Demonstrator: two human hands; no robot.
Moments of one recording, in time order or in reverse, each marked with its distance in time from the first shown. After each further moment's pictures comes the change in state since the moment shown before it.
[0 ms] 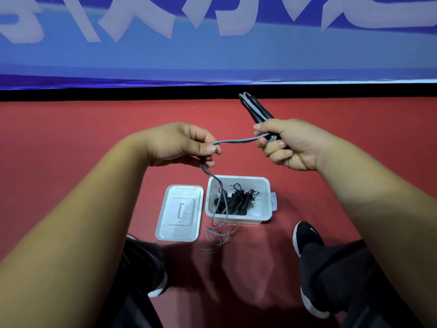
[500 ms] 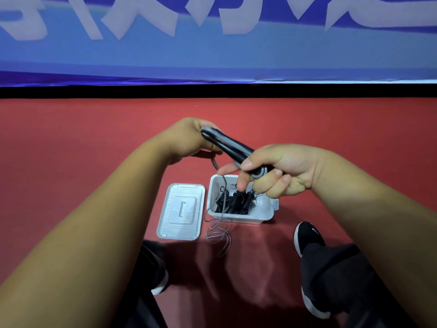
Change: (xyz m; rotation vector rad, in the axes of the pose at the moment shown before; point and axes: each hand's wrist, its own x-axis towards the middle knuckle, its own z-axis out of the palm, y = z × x) left_hand 0.023 -0.007 0.012 0.158 0.314 0.103; right_hand -0.018 0.020 0.020 -0.141 -0.698 0.373
